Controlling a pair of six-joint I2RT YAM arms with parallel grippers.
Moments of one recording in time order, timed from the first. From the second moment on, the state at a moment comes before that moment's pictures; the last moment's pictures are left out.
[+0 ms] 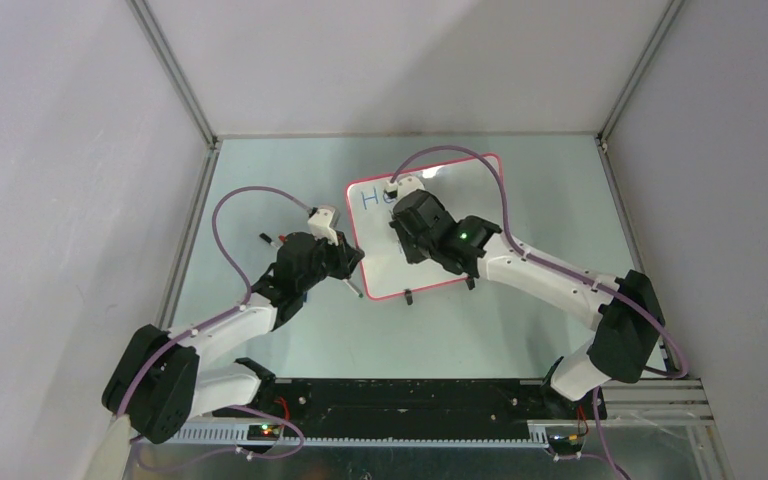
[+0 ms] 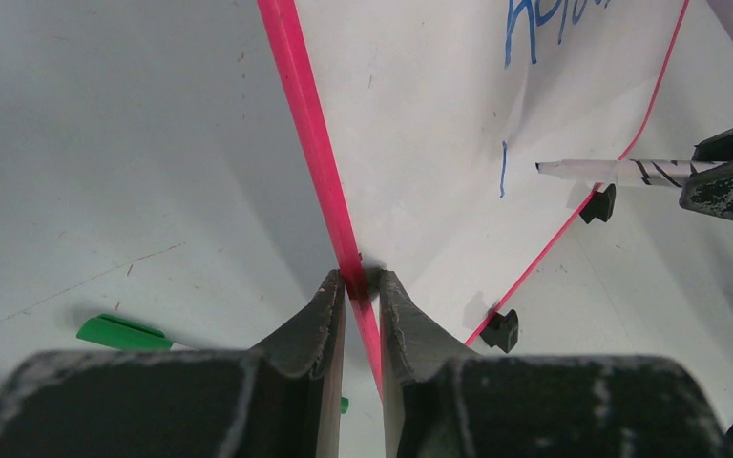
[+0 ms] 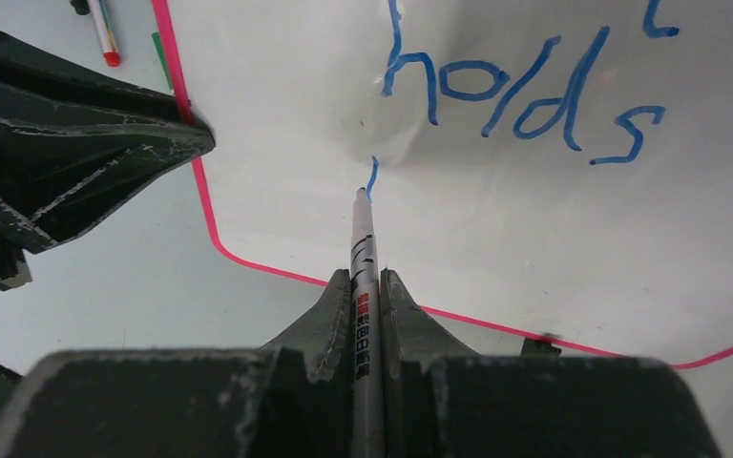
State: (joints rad) left arm -0.51 1.16 0.46 0.34 0.11 -0.34; right arm 0.92 1.55 1.33 -0.55 0.29 0.28
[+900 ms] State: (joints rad) left arm -0.51 1.16 0.46 0.34 0.11 -0.34; right arm 0.95 1.53 1.32 -0.54 0.39 0.29
